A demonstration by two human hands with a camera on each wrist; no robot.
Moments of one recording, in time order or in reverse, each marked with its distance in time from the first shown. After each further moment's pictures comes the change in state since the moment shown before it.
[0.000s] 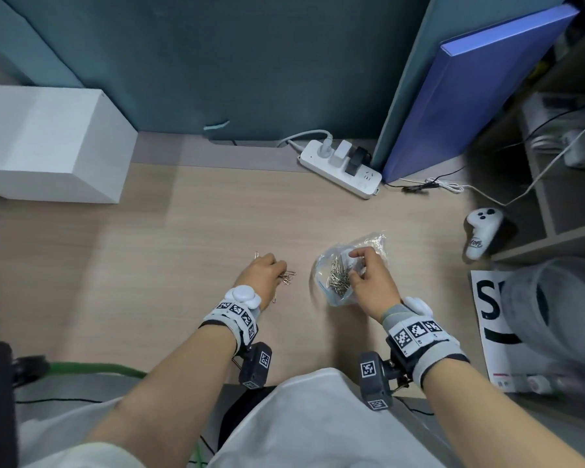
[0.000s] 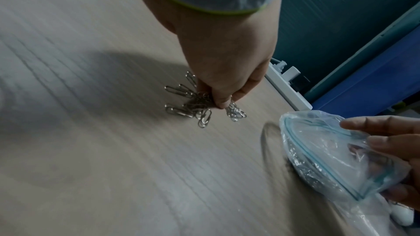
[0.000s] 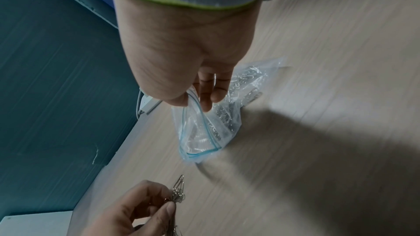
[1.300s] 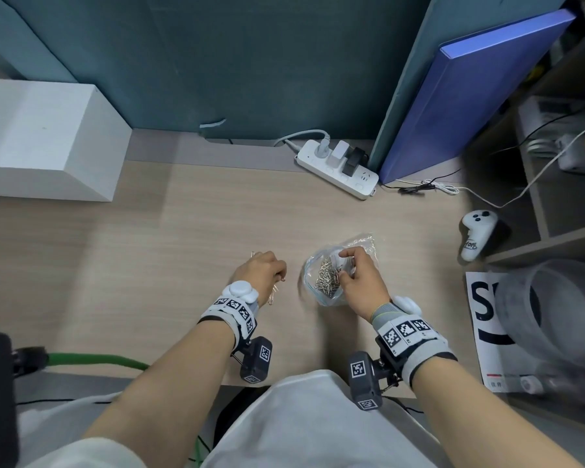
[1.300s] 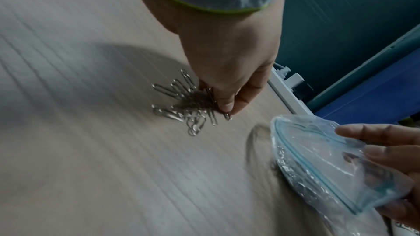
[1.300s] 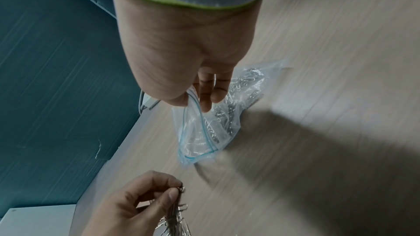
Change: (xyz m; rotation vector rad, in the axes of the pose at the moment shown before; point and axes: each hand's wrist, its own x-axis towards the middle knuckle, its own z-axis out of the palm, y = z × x) left_hand 0.005 0.008 -0.011 -0.015 -0.048 -0.058; right_hand 0.004 -0.006 0.010 0.001 -0.016 -0.007
